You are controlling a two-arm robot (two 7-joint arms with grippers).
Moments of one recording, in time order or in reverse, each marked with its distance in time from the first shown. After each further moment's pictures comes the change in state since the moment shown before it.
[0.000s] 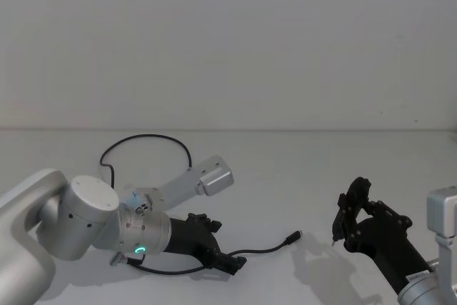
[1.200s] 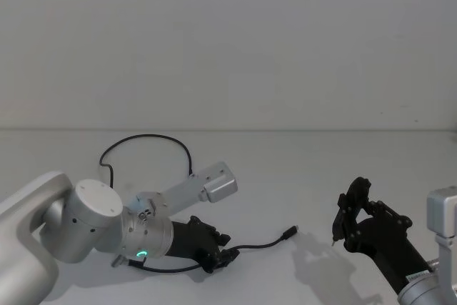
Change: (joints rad) left arm -0.004 -0.003 0.021 0.012 0.037 -0.037 -0.007; right arm 0.000 0.000 0.000 0.000 0.000 0.000 0.000
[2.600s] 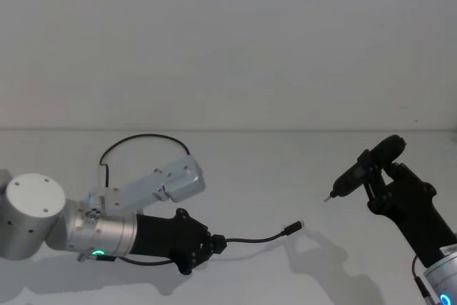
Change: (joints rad) left arm 0.046 0.160 -0.047 -0.148 -0.076 -0.208 -0.176; right arm 0.000 -0.038 0.103 -0.048 0.259 -0.084 0.170
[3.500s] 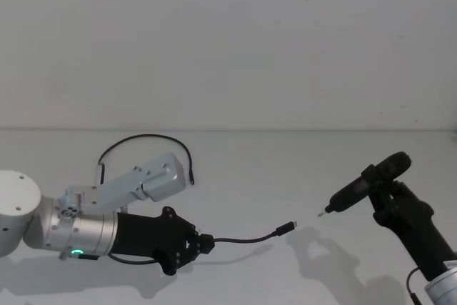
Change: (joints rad) left arm 0.013 0.063 -0.020 -0.038 -0.034 -0.041 -0.048; right arm -0.026 -0.019 0.025 0.036 0.178 0.035 0.037
